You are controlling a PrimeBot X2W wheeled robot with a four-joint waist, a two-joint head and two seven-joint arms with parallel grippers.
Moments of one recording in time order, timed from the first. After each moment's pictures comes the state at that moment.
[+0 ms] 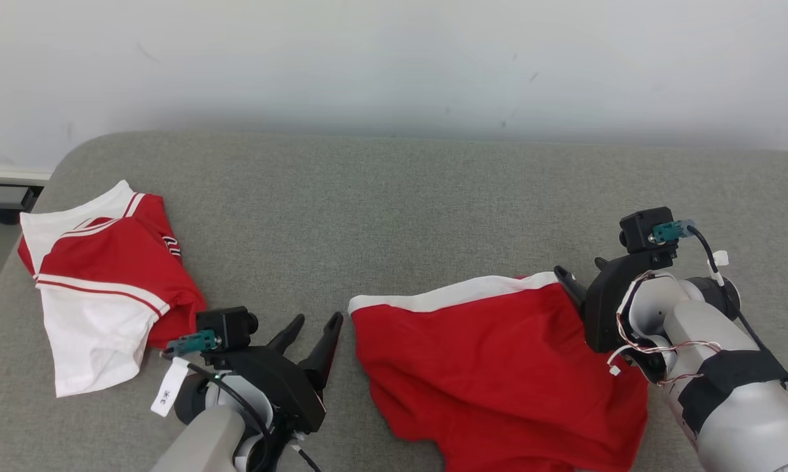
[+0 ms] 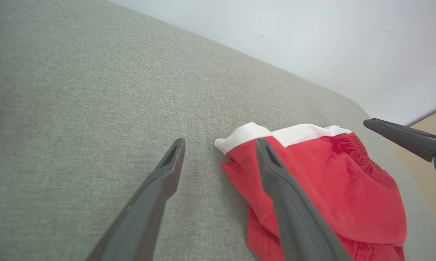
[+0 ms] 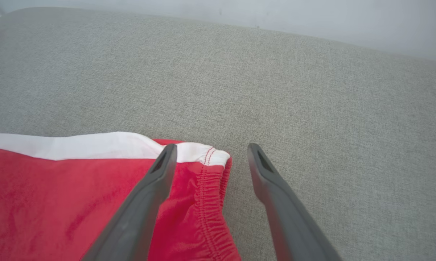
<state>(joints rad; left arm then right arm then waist) -0.53 0.08 -0.63 0.76 -0.76 -0.12 -0.06 -0.70 -0.18 0.42 0.93 0.54 0.11 0.20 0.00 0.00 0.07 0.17</state>
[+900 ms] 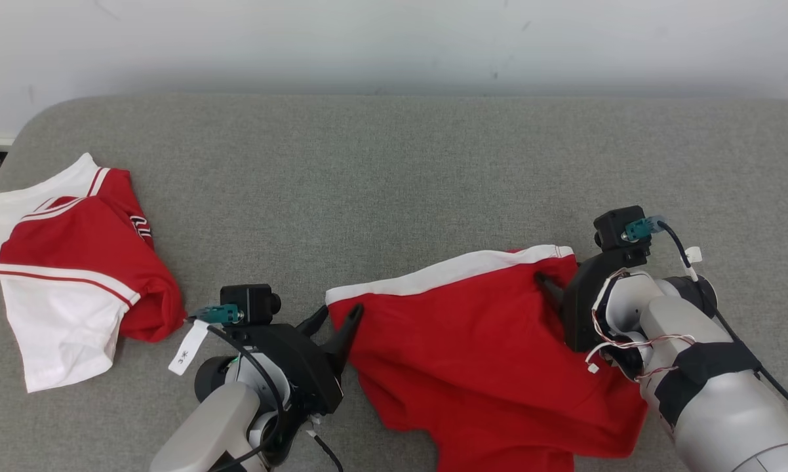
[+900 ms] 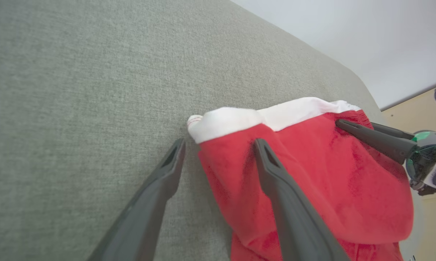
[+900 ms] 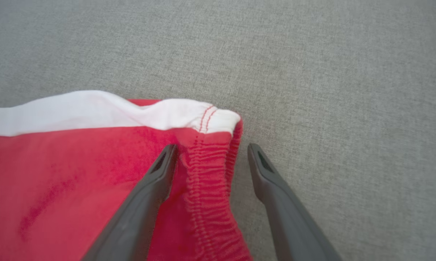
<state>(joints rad) -0.61 0.06 -0.70 0.80 -0.85 -0.12 0.01 -0.75 -0.13 0.45 1.01 0.54 0.11 0.22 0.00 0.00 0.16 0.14</state>
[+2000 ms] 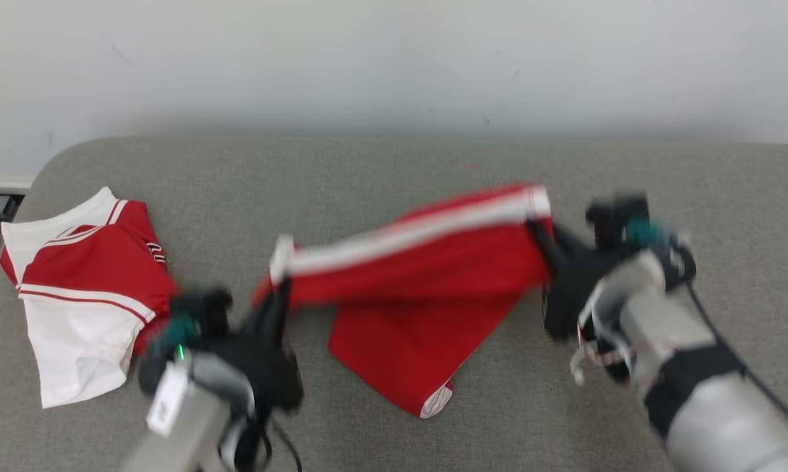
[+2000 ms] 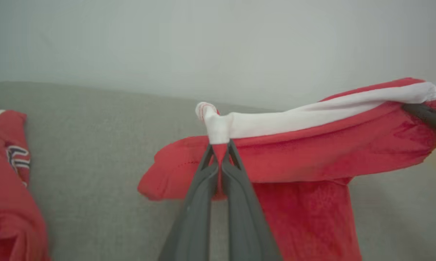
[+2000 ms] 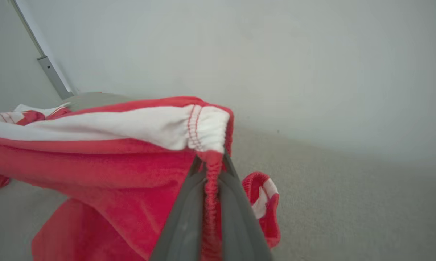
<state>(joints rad) -0.61 0.15 -0.72 0.75 -0.71 -0.02 -0.24 -0.75 -0.14 0.55 0.90 0.55 0.13 -0.16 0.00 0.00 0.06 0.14</state>
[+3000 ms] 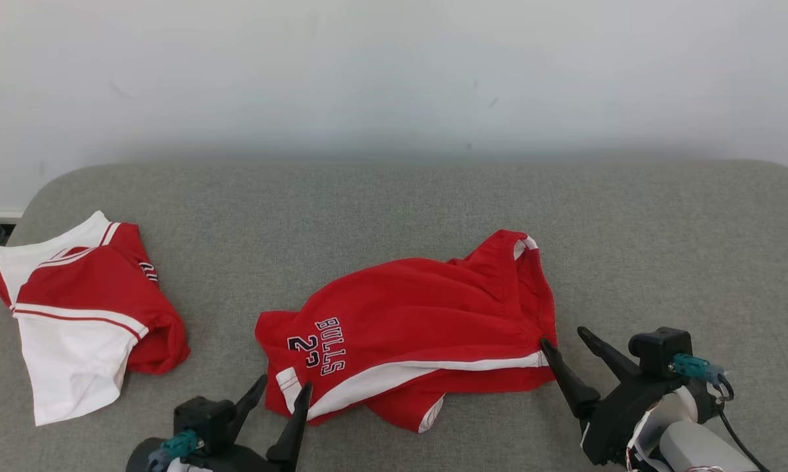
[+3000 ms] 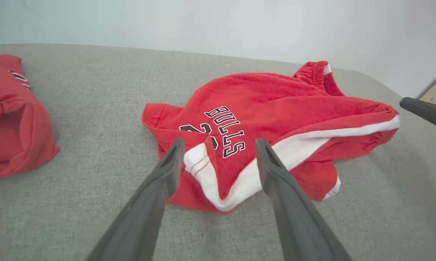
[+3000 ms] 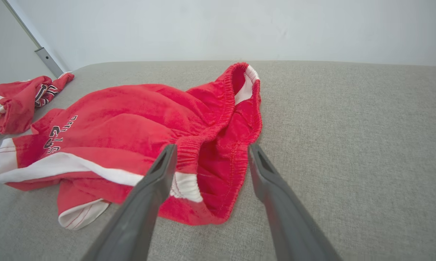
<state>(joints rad) -0.27 0.30 -0.76 0.41 -0.63 0.08 -0.23 -0.36 -0.27 0.55 0.64 0.68 0.13 -0.21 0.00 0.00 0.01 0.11</state>
